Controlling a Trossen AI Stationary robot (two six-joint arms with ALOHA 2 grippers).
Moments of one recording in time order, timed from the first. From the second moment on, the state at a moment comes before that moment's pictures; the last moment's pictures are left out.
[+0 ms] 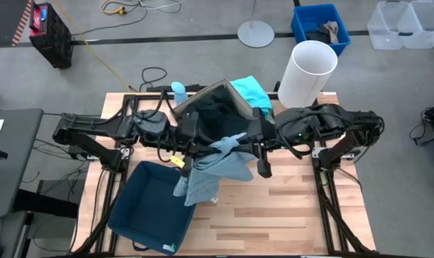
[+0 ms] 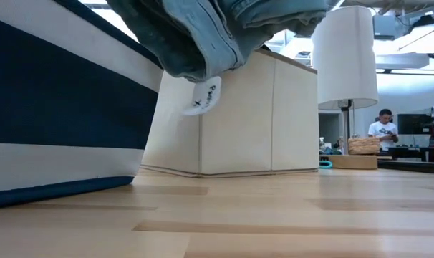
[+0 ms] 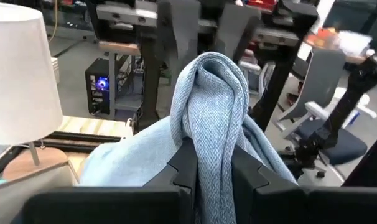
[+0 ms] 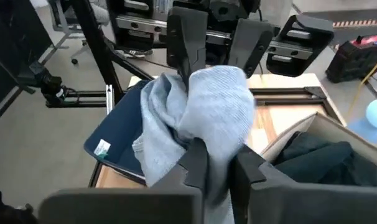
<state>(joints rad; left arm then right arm) -0.19 1.38 1.57 -0.28 -0.10 -0.16 0.27 1.57 2.09 -0.96 0.21 0.14</state>
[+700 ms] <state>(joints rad) -0.37 1.11 1.58 -0.70 0.23 -0.61 0.25 1.46 2.09 -1.17 0.26 0.14</state>
